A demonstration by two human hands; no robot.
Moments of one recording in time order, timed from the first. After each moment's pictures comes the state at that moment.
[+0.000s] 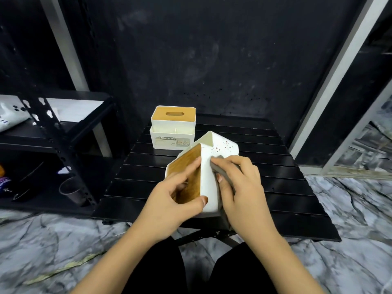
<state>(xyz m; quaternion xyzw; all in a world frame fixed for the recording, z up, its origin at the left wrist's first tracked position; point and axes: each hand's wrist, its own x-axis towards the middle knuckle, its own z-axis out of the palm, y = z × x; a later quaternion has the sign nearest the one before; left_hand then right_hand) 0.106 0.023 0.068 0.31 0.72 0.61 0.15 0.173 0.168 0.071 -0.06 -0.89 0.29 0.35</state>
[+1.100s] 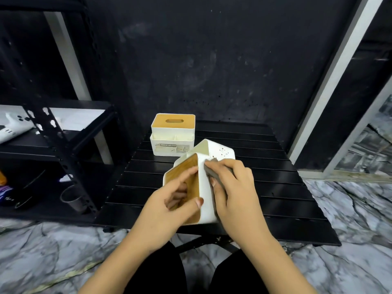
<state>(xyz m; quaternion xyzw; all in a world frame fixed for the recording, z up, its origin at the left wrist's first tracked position) 0.111 0.017 0.074 0.32 0.70 0.63 0.12 0.167 0.161 0.074 -0.05 -0.89 0.26 0.38</state>
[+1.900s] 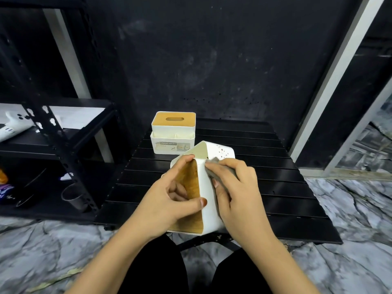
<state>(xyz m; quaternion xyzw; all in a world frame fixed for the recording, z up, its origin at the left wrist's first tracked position) 0.096 0.019 0.080 0.29 0.71 0.62 0.17 0.172 0.163 0.074 -0.03 -0.88 0.25 0.40</state>
